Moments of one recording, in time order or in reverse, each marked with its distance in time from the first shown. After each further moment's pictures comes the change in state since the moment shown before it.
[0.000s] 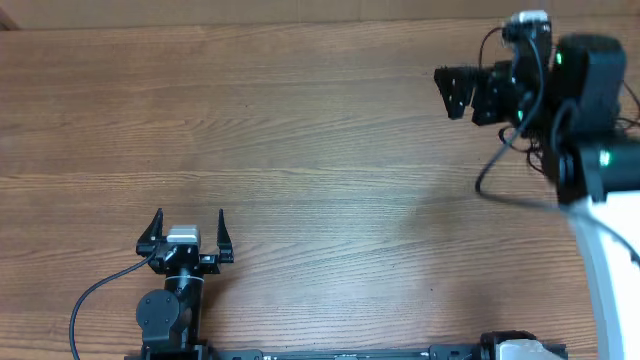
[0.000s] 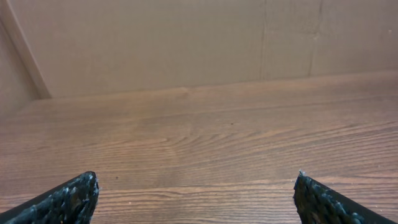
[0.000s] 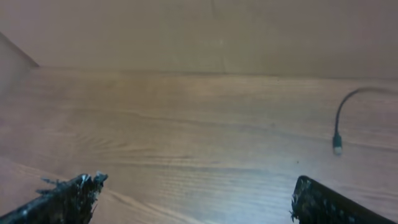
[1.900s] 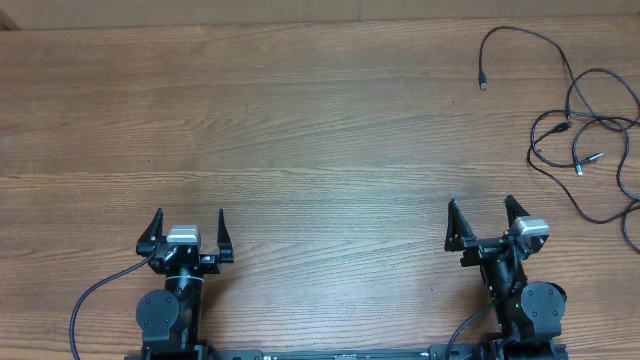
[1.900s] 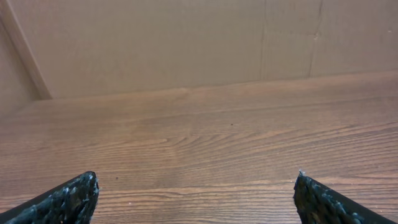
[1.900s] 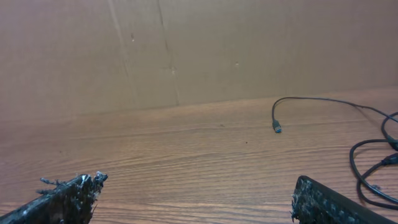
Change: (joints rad) left arm 0.000 -0.002 0.000 0.000 0.000 0.000; right arm 0.000 -1.275 -1.368 0.607 0.243 0.082
